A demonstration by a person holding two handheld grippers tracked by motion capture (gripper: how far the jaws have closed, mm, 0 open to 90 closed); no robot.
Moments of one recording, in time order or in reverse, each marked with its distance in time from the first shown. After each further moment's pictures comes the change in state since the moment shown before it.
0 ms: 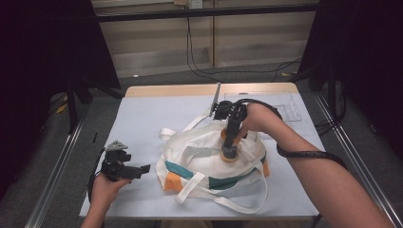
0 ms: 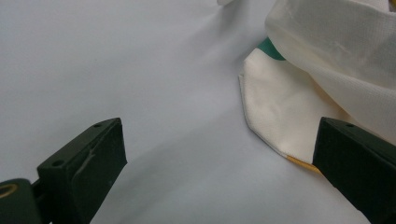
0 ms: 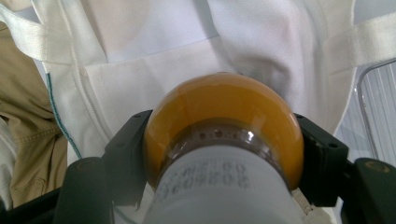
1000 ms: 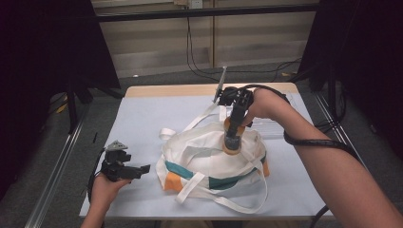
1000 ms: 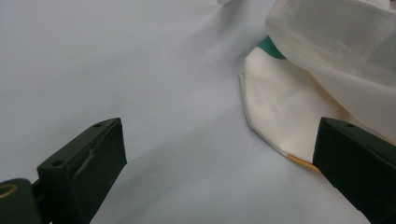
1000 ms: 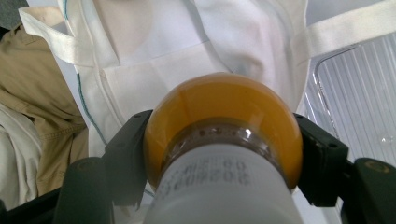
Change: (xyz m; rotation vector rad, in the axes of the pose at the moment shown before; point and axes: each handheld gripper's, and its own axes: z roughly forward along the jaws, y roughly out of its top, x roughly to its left) left arm 0.000 -0.001 0.000 -0.003 0.001 -0.006; right arm -0.008 -0.004 -0.041 -0.025 0.017 0.041
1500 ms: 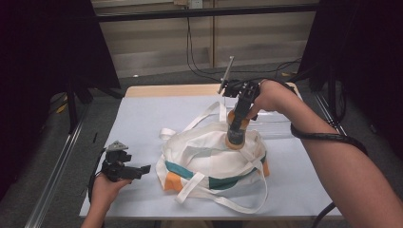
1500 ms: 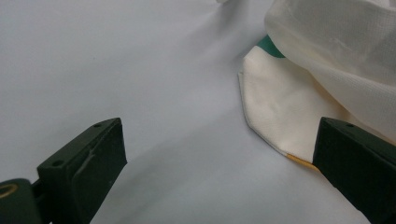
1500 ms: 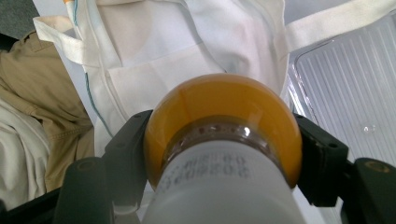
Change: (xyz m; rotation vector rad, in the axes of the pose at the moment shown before) left arm -0.001 0.000 0.000 0.009 -0.005 0.006; right arm -0.006 -0.007 -0.023 -0.026 0.004 0.029
